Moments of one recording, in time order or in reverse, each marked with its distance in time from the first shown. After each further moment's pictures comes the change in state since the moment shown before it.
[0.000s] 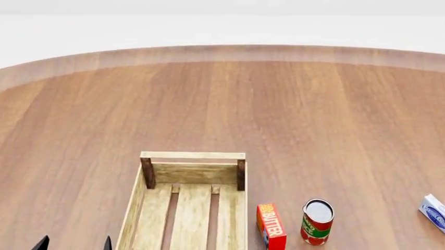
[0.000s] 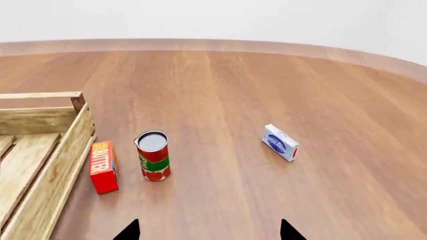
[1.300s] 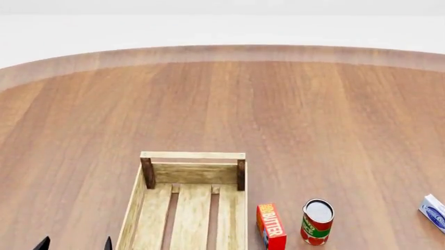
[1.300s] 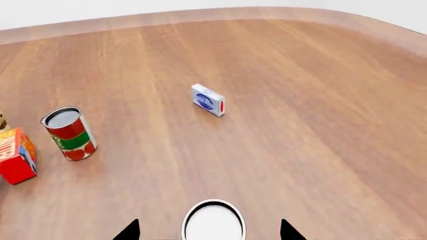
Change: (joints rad) left arm -0.009 -0.025 0.033 -0.006 -0.034 -0.001 -0.030; right arm -0.126 -0.065 0.210 0.220 0.018 -0.153 -0.106
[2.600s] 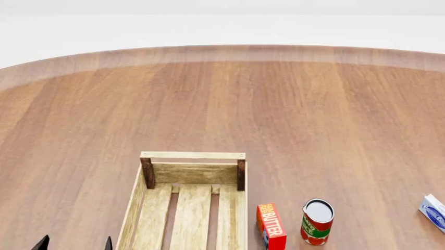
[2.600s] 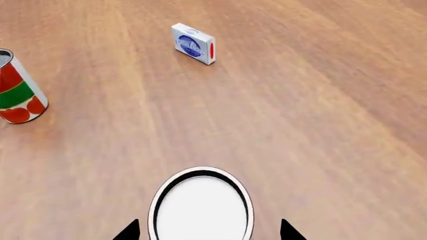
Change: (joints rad) left arm -0.003 -0.024 0.039 0.000 0.014 0.023 -0.039; right arm 0.239 0.015 -0.197 0.442 -0.157 -0.116 -0.018
